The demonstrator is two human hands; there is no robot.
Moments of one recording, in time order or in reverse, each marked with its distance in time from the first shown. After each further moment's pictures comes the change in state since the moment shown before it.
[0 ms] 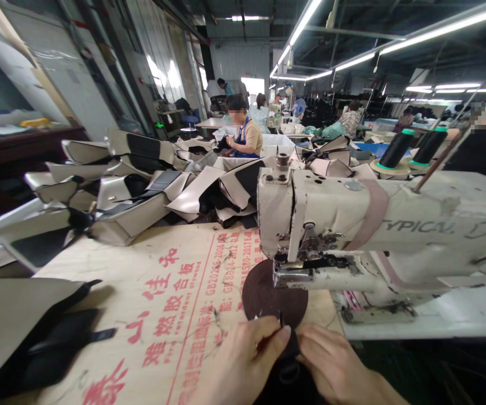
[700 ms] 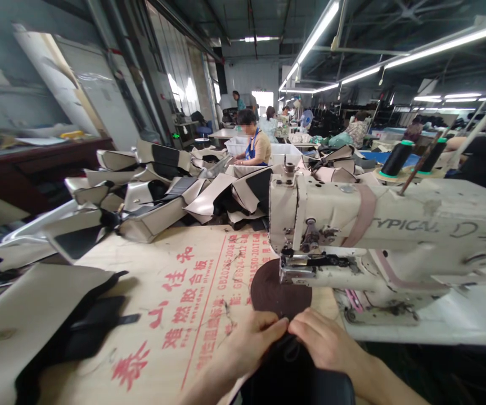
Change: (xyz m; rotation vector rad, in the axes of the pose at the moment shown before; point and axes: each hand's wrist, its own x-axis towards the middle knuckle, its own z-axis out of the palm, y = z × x) left_hand -0.008 -0.011 0.005 -0.300 -0.054 -0.191; right_hand 0.004 -0.002 -0.001 -0.138 -0.040 -0.068
